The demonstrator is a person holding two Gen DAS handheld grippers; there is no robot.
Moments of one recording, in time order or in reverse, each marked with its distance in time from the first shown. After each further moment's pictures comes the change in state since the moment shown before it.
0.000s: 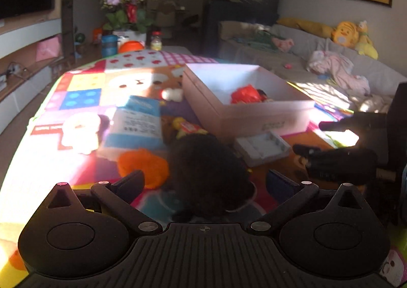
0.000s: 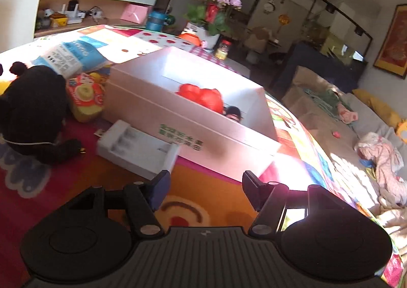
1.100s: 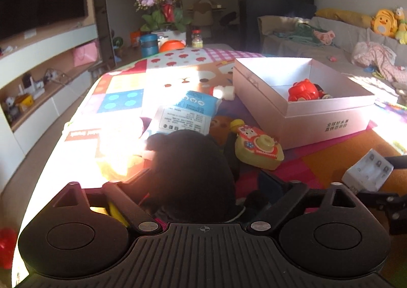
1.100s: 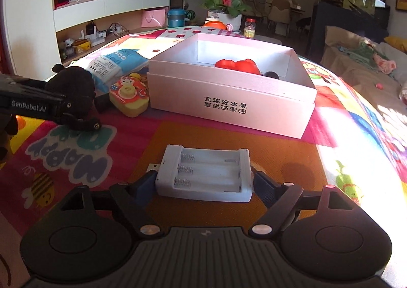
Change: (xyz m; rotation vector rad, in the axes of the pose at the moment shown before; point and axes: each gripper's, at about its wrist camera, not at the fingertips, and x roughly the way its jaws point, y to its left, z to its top) left arm 0.022 0.025 0.007 0.034 -0.011 0.263; right arm -0.012 -0.003 -0.021 0.221 0.070 0.271
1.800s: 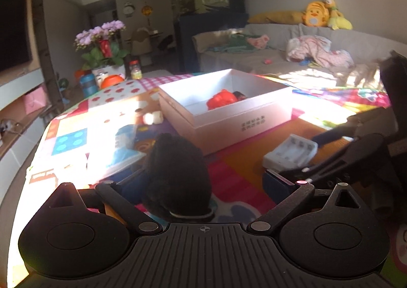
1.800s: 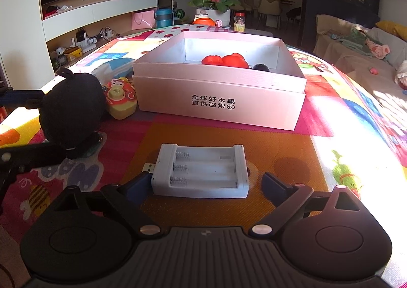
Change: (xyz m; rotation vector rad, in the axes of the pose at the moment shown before) left arm -0.040 -0.031 -0.012 0.162 -0.116 -0.219; right arm 0.004 -0.006 -0.001 0.051 0.007 -0.010
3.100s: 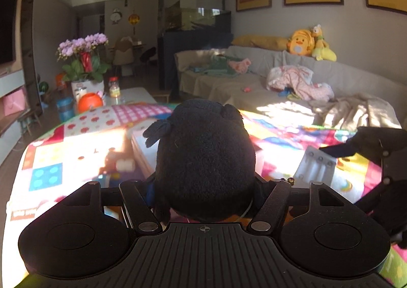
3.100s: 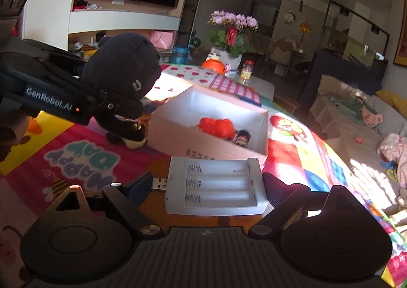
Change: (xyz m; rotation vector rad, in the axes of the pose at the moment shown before) left arm -0.002 -0.011 0.095 -0.045 -0.083 -0.155; right arm -0.096 -0.003 0.035 -0.244 -0.178 -0.070
